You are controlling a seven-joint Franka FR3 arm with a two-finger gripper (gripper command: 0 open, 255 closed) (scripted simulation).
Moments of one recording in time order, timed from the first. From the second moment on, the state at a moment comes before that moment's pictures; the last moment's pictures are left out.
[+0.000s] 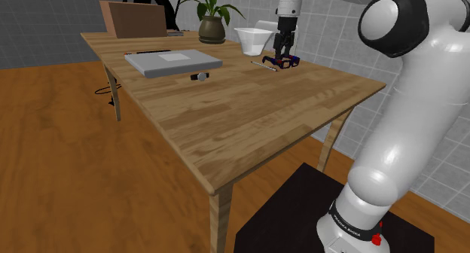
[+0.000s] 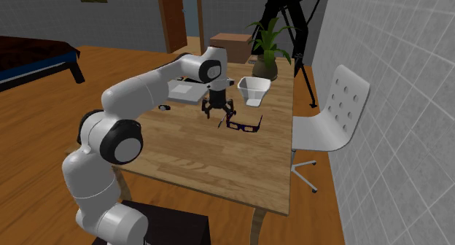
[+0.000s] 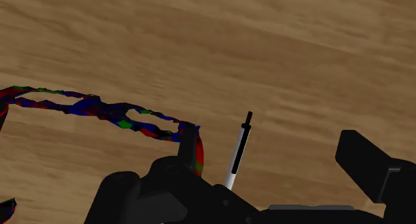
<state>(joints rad) -0.14 0.06 -0.35 -1.50 0.00 1.51 -0.60</state>
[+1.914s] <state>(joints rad) -0.20 0.25 -0.38 -1.29 0.06 1.47 -0.67</state>
